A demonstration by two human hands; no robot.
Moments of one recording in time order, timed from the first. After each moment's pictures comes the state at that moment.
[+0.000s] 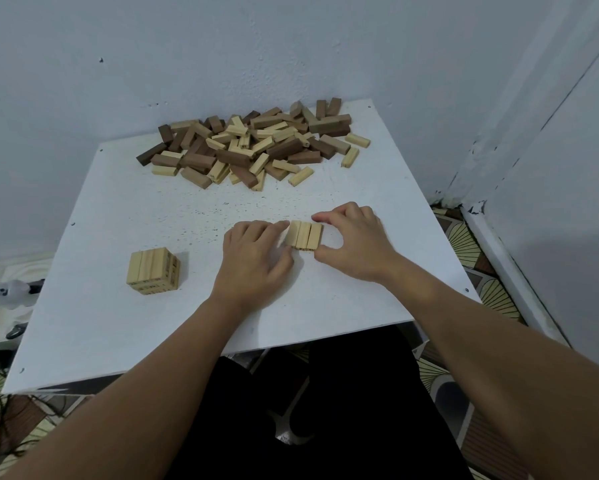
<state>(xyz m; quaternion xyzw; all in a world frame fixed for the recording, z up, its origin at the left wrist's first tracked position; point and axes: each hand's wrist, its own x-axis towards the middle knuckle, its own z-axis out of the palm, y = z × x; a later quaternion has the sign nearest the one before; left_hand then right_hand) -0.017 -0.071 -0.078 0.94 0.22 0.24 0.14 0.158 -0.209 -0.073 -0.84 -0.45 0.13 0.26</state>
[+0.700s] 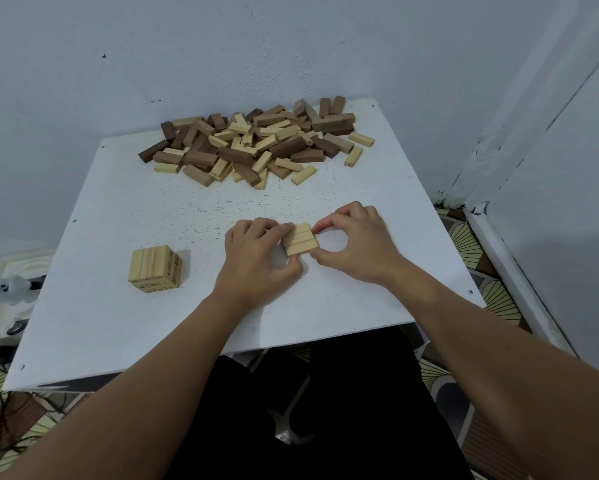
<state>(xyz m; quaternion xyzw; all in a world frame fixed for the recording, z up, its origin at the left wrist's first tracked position) -0.014 -0.068 -0.077 0.94 0.22 0.22 0.16 0.155 -0.211 -0.076 -0.83 -0.46 0.10 0.30</state>
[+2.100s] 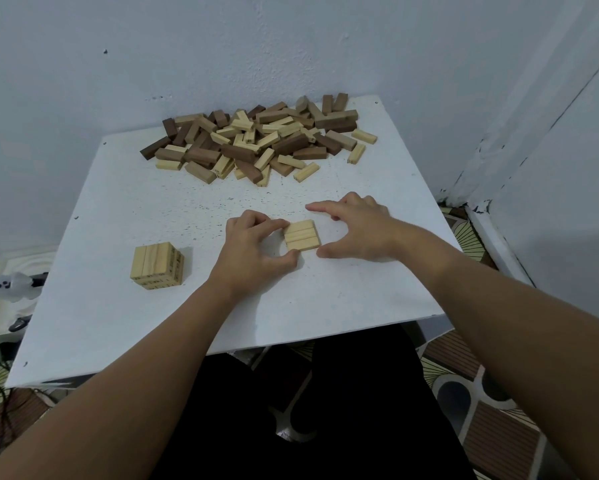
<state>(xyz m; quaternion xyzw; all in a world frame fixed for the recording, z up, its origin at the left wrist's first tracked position) -0.014 -0.054 -0.068 0.90 0.26 0.18 0.29 0.176 -0.200 -0.034 -0.82 -0.49 0.24 0.15</state>
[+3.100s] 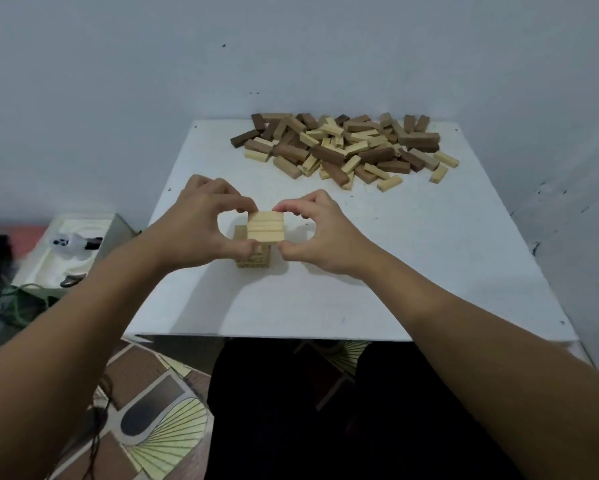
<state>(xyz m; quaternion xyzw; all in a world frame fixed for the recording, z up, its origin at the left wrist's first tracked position) -0.171 0.063 0.030 0.94 0.25 0.08 0.20 0.018 -0.089 -0.006 -0.70 -0.52 0.29 0.40</state>
